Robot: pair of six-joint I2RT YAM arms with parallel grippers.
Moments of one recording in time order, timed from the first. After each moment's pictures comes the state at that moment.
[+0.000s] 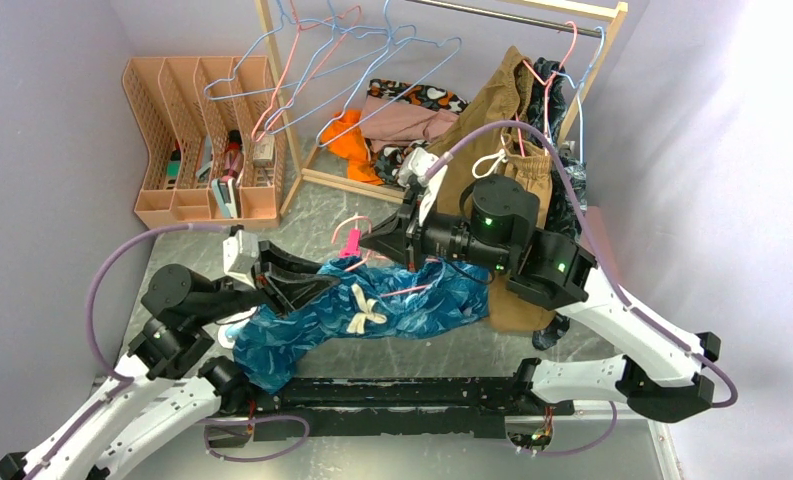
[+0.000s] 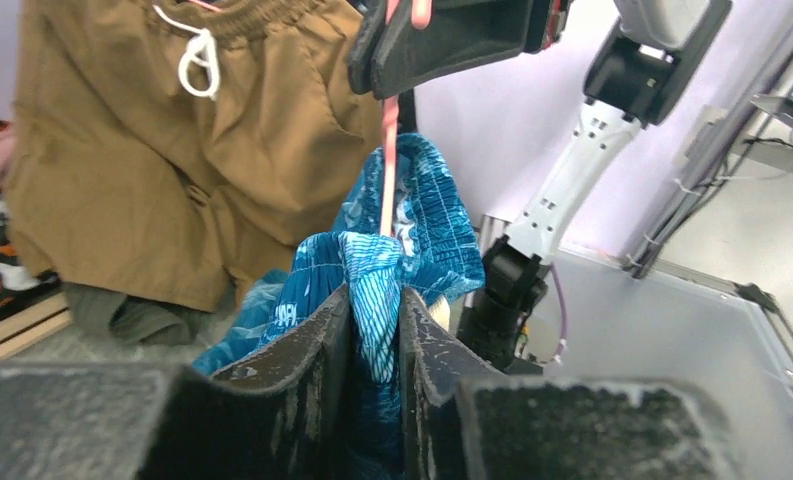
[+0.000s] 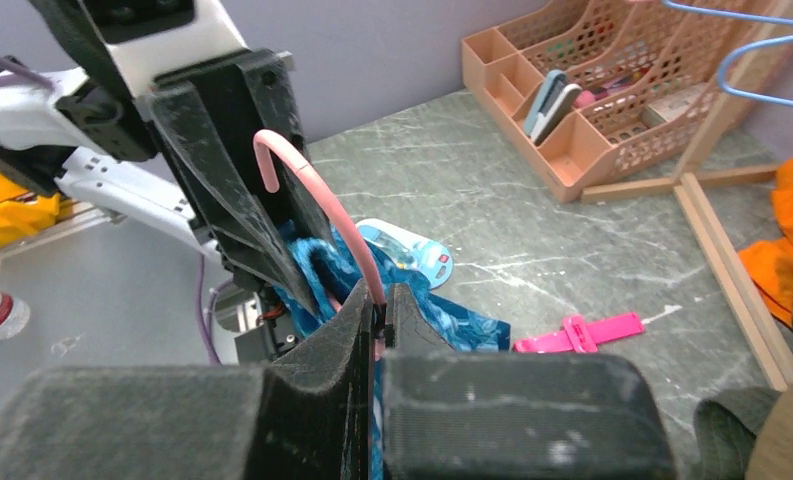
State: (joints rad) left arm -0.70 0.51 0.68 0.08 0.56 -0.34; right arm 1.07 1.14 1.50 -0.48 -0.19 0.09
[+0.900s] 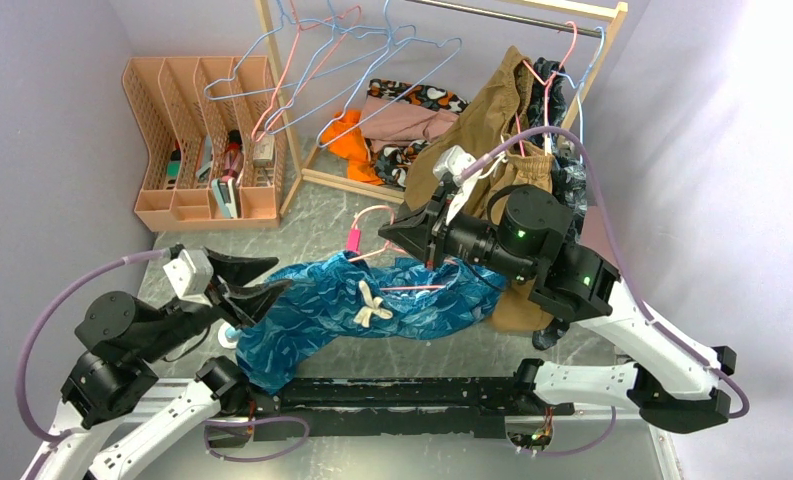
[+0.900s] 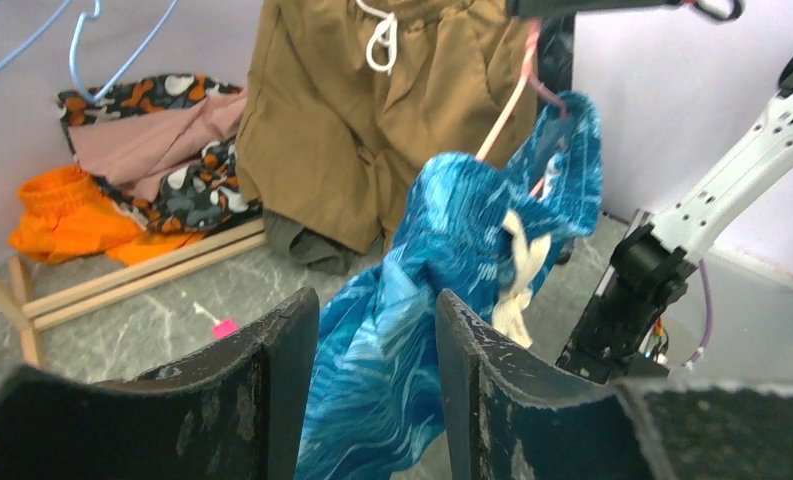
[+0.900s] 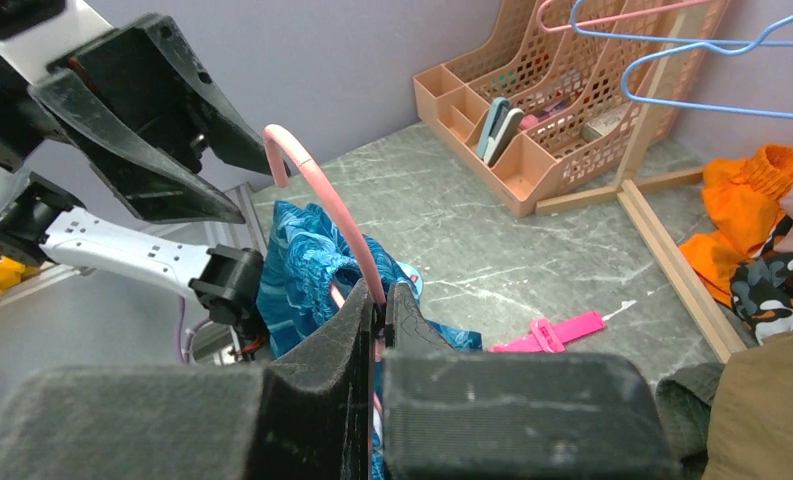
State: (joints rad) left arm -0.70 0.33 0.91 -0.43 0.22 -0.14; right arm 1.07 1.04 1.44 -0.44 -0.06 0.11
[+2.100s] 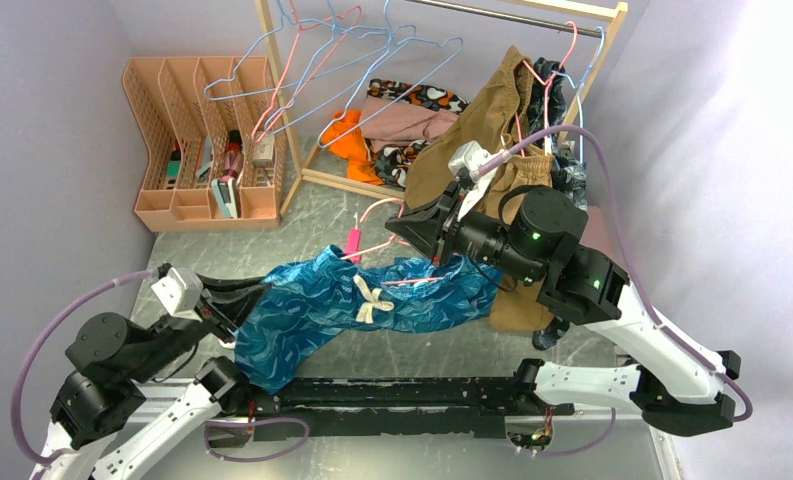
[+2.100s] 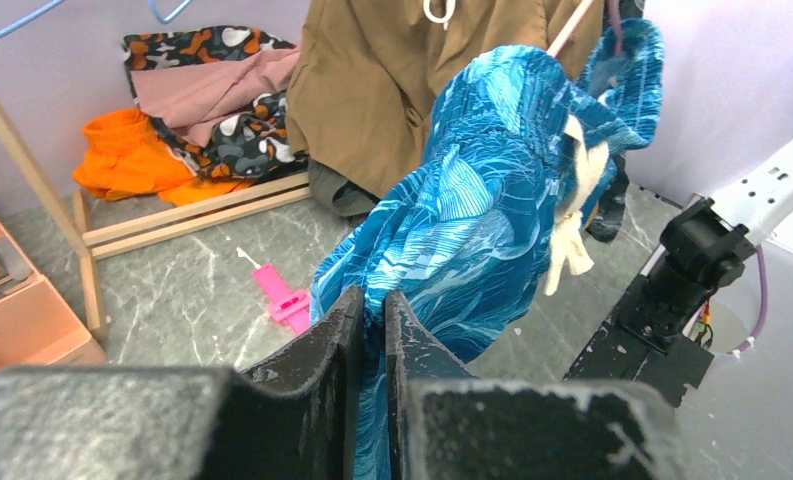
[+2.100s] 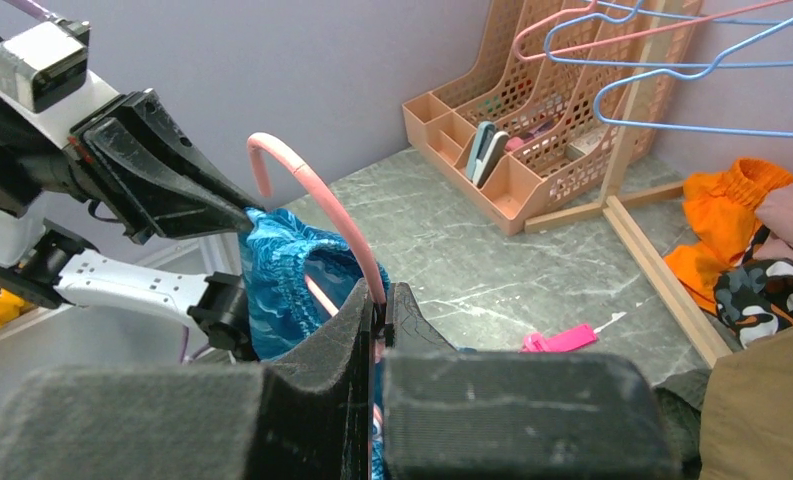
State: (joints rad) left arm -0.71 0.20 0.88 -0.60 0.11 -0.11; right arm 1.06 1.01 1.44 -0.42 -0.02 0.13
